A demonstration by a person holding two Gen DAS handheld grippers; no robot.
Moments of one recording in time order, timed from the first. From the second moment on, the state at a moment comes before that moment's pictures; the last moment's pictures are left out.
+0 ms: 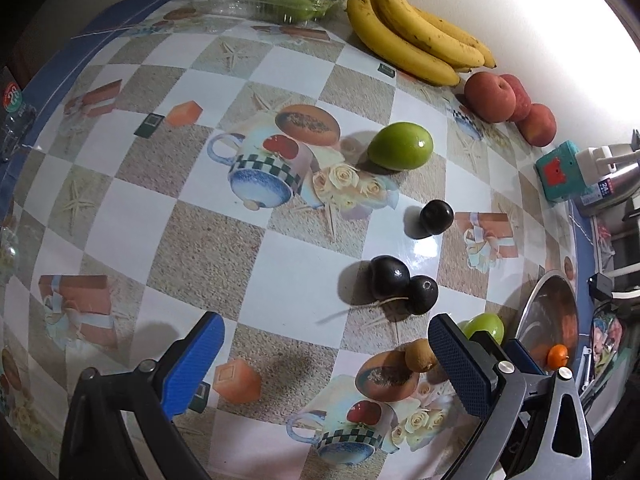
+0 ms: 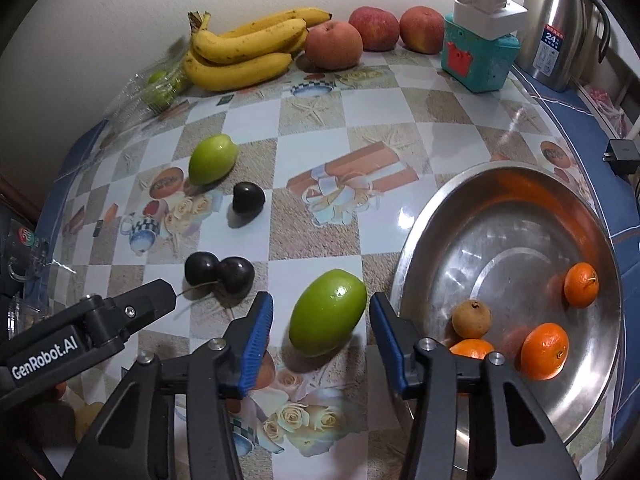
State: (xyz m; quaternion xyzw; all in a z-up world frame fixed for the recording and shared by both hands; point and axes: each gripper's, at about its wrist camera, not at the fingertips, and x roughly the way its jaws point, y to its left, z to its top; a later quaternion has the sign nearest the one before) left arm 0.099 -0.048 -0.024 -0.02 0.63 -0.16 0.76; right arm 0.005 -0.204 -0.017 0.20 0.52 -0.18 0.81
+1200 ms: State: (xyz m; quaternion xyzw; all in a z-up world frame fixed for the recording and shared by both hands) left arm 0.096 -0.055 -0.032 -0.02 0.64 -0.16 0.75; right arm 0.006 -0.203 -0.024 0.19 0.53 -0.18 0.80
